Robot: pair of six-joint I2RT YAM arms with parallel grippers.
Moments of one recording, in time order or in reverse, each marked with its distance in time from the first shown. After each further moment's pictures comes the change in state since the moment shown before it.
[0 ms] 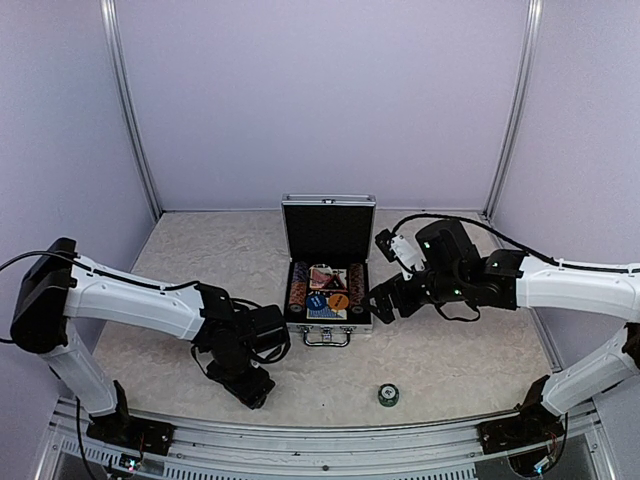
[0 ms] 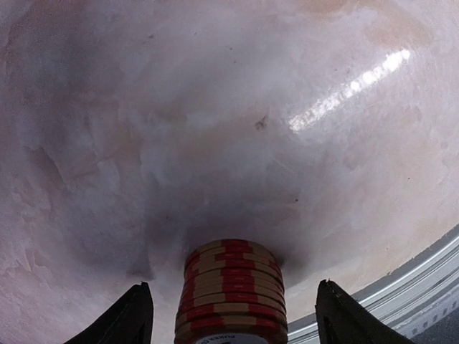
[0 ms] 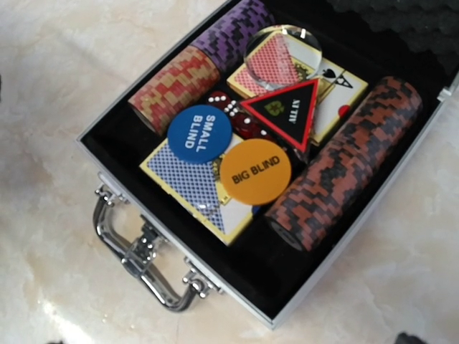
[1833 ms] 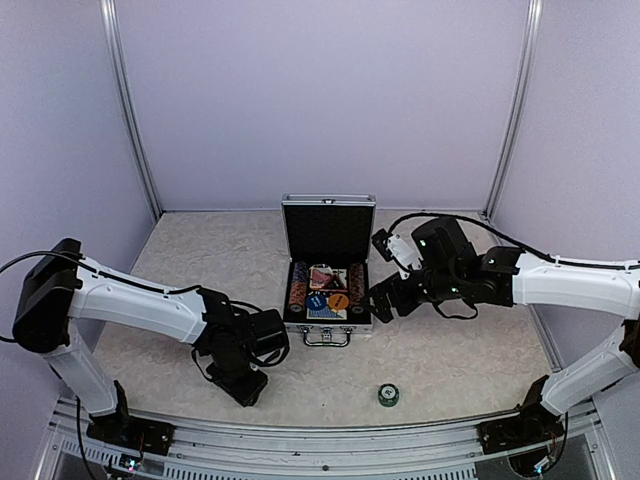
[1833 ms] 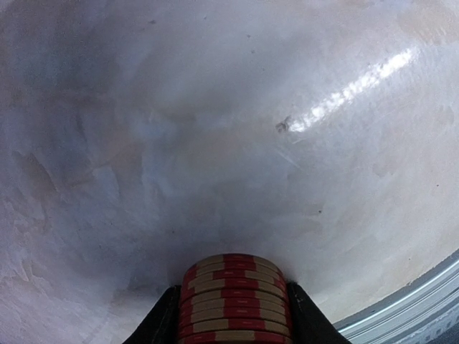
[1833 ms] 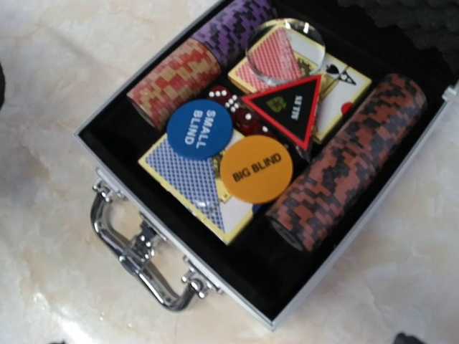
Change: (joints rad) left arm 0.000 0.026 -0.031 0.035 -0.006 0.013; right arm 0.000 0.025 0.024 -0.020 -0.003 -0.014
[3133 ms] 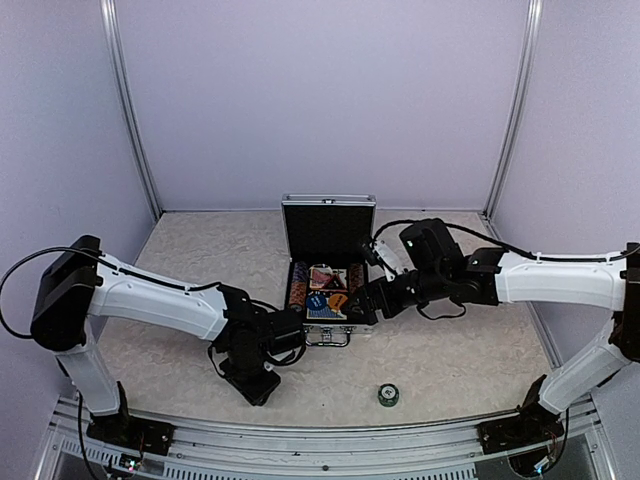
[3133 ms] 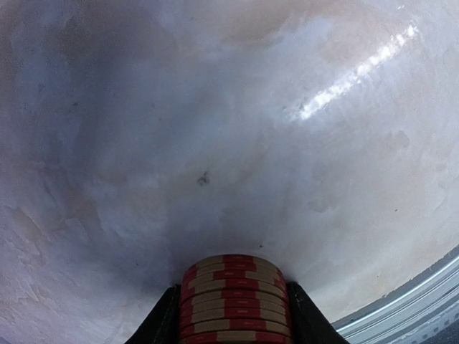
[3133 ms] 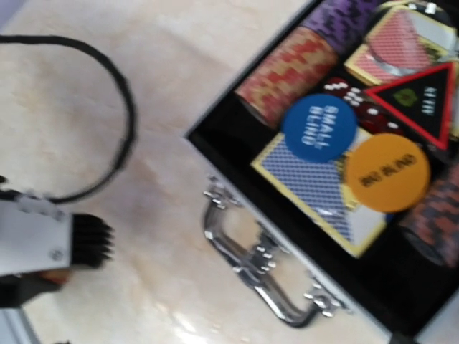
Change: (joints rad) left arm -0.021 0.095 0.120 -0.058 -0.006 0.074; right arm 0.000 0.093 0.027 0.078 -0.222 0.127
